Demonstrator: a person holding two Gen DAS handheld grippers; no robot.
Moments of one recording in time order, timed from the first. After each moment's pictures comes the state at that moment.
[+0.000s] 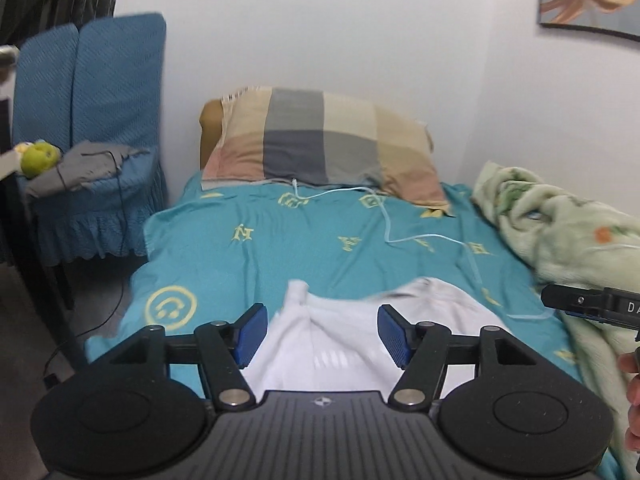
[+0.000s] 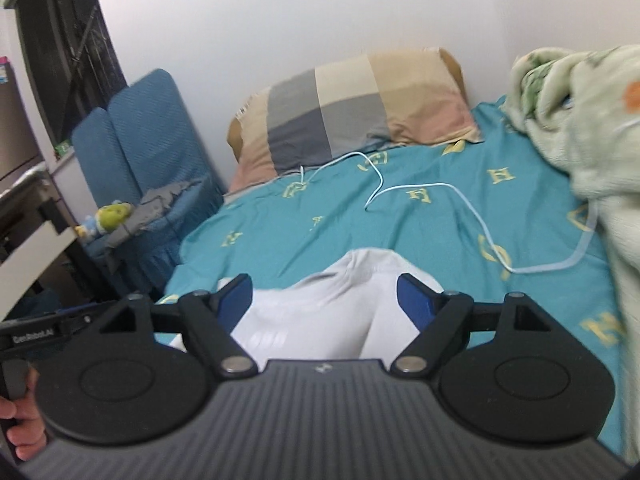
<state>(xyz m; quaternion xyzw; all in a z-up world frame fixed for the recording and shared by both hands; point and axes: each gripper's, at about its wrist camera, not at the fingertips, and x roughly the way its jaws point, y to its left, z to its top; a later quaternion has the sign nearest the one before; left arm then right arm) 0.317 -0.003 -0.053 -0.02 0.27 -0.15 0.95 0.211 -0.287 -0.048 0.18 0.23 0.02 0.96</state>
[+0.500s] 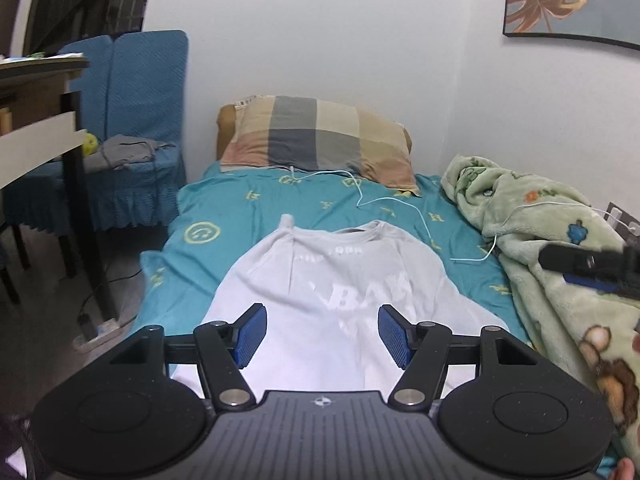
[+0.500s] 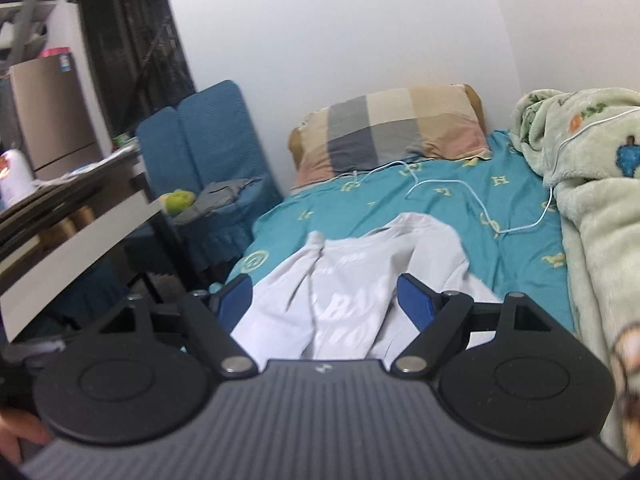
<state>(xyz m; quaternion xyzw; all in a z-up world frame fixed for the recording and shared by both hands) 0.033 0.020 -0.018 -0.03 0.26 -0.13 0.96 -0.012 -0.225 -0.001 0.15 0.20 0.07 0.97</state>
